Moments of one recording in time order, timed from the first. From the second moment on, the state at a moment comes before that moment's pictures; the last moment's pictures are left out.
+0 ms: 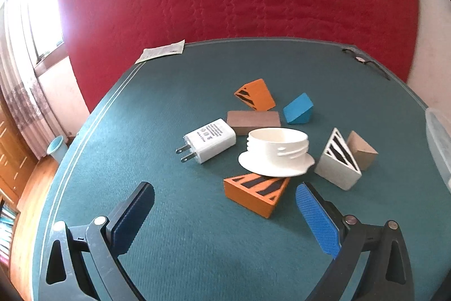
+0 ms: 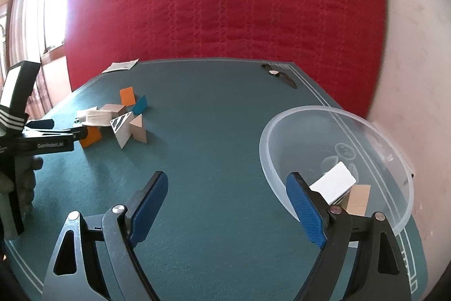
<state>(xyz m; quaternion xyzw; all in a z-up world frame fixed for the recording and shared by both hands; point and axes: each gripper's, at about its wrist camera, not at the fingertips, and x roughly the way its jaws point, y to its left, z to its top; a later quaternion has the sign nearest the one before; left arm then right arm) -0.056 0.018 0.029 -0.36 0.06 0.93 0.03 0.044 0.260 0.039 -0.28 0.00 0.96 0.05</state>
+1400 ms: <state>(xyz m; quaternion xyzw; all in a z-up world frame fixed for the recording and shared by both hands) -0.036 -0.011 0.022 -0.39 0.03 0.92 0.09 0.016 0.216 0.035 -0.35 0.06 0.93 -0.07</state>
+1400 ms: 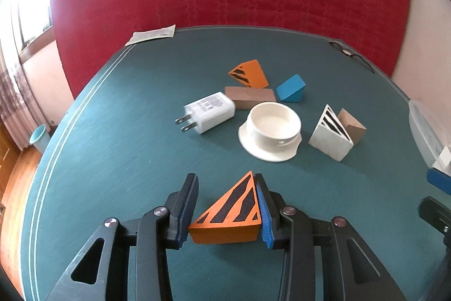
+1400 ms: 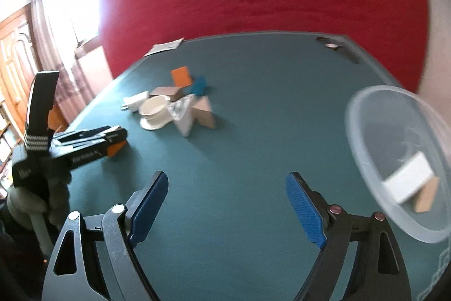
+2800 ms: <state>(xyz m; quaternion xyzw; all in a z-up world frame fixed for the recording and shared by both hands) -0.021 -0.025 0.025 -0.38 0.02 0.92 0.10 -0.109 0.135 0.015 -0.40 0.01 0.91 -0.08</state>
